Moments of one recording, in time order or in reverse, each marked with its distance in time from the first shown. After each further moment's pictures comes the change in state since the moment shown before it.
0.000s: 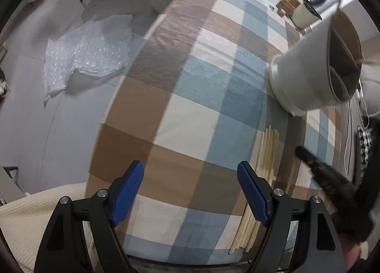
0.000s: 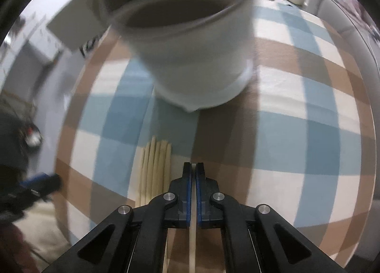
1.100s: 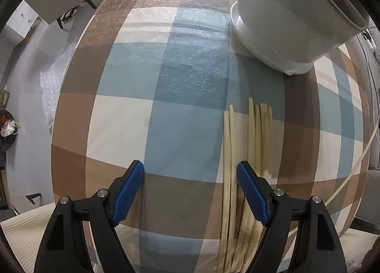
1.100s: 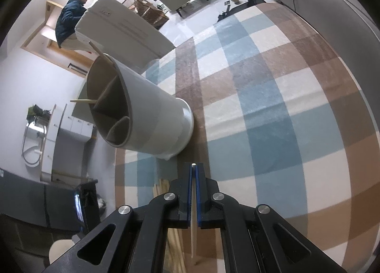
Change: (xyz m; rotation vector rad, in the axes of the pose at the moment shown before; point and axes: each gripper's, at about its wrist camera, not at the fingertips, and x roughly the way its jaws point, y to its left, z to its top) left arm 0.044 -0.052 -0.012 0.185 0.049 0.176; right arm -0.052 -0.114 0.003 0.358 -0.178 0.340
